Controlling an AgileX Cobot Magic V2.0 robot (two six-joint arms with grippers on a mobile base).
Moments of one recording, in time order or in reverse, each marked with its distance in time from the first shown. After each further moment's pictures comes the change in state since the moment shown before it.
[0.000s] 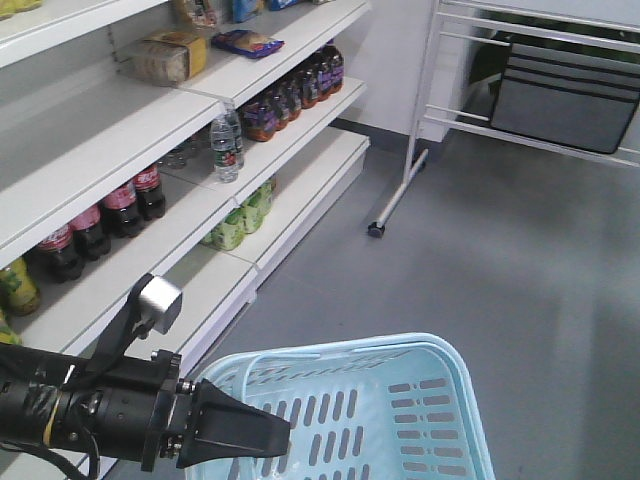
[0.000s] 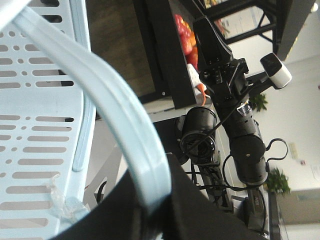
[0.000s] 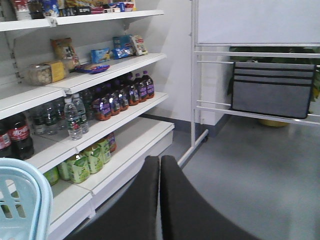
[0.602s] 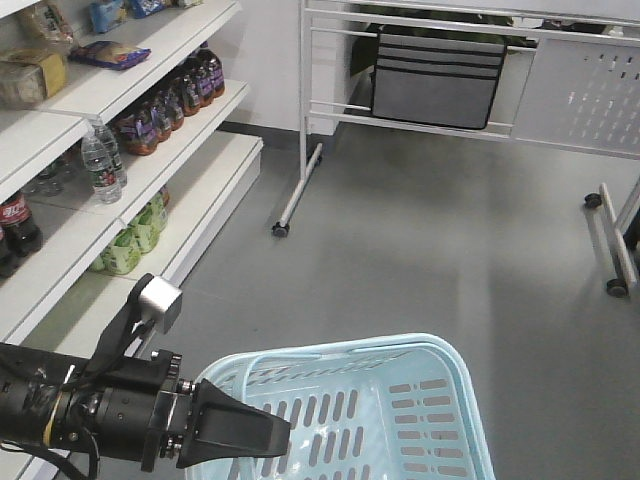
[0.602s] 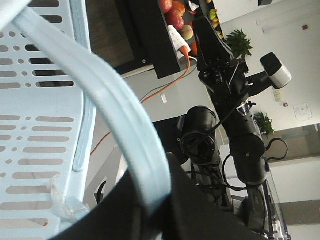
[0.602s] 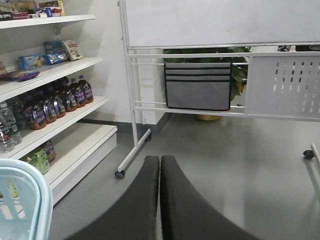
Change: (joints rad) left arm 0.000 0.000 0.000 0.000 0.000 0.000; right arm 0.000 0.000 0.000 0.000 0.000 0.000
